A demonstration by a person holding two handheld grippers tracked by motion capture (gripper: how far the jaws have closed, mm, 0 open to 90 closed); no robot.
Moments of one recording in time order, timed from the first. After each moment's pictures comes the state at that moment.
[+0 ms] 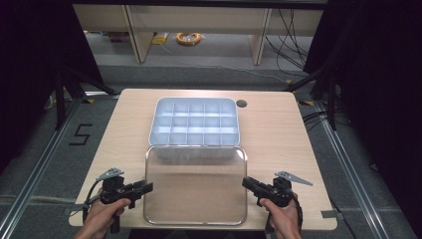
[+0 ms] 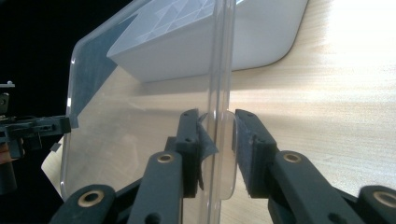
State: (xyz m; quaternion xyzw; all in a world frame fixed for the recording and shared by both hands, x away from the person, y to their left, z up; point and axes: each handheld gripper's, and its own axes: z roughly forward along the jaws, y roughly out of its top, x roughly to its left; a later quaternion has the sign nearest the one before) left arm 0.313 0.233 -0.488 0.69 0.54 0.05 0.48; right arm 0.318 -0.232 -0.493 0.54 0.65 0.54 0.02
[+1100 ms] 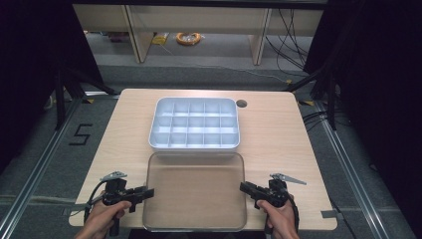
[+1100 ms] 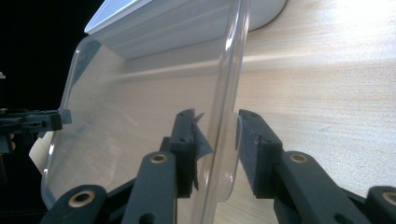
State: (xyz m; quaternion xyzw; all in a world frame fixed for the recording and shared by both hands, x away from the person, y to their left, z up) left arm 0.317 0.237 -0.506 0.71 0.54 0.00 0.45; right arm 0.322 -0.228 -0.511 0.56 0.66 0.50 -0.01
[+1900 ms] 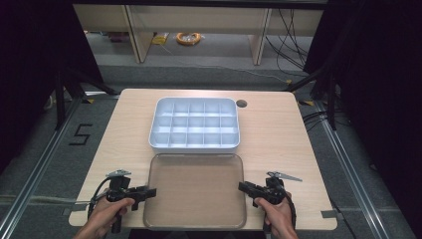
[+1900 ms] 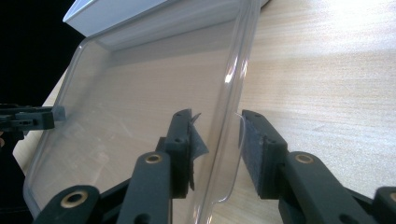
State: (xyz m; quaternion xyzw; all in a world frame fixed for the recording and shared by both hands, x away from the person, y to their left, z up) left arm 0.328 0.234 -0.513 0.72 0.55 -0.01 0.42; right arm 0.332 -0.224 -0.518 0.58 0.66 0.48 -0.01
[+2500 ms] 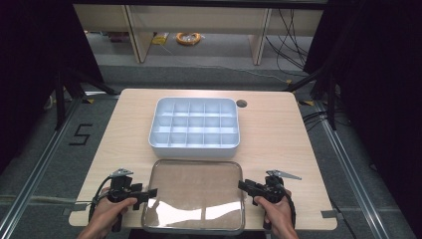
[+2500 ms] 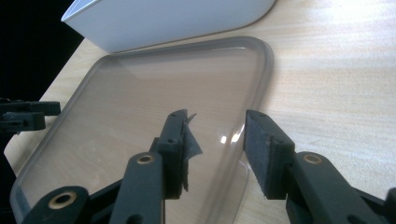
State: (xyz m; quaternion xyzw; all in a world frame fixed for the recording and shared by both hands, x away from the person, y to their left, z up) left arm 0.328 0.230 -0.509 0.74 0.54 0.04 0.39; right arm 0.337 -0.226 -0.516 0.55 0.68 0.49 0.01
